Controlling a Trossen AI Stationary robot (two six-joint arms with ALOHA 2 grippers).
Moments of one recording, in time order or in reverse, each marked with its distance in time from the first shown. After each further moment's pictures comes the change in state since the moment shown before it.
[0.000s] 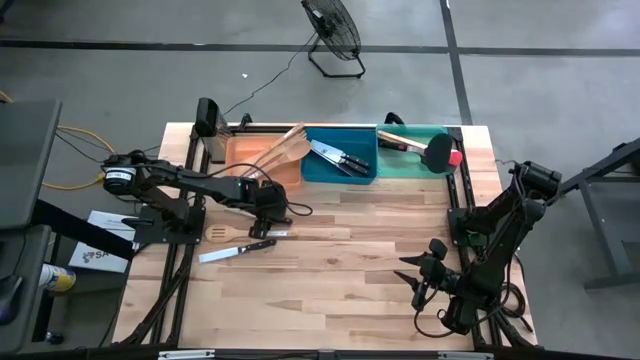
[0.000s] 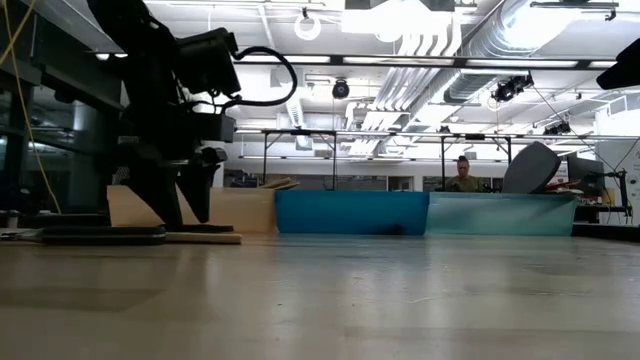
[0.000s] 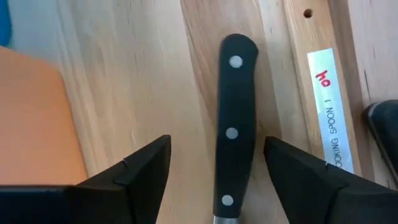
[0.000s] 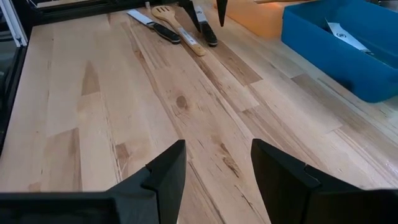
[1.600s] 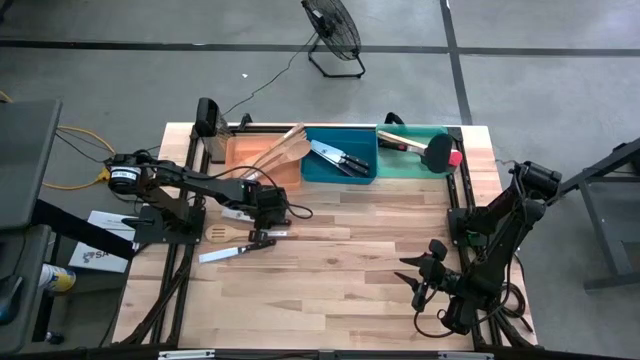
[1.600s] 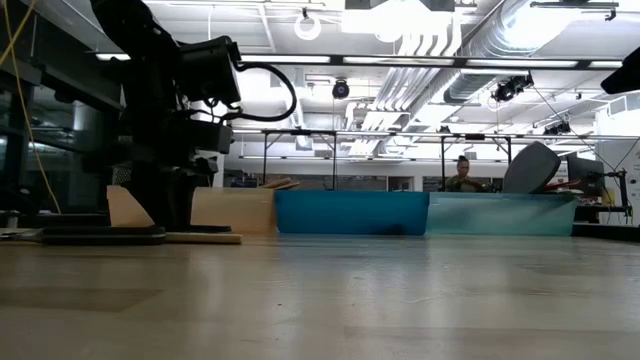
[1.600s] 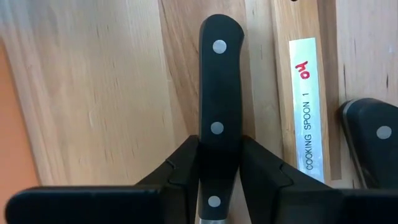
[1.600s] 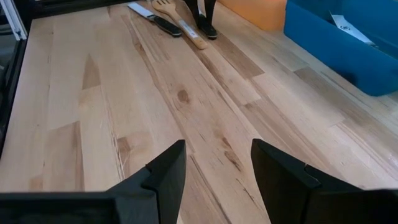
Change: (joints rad) left arm 0.000 0.072 0.002 -0.039 0.040 -0.116; right arm 0.000 0.000 0.000 0.002 -0.027 0.001
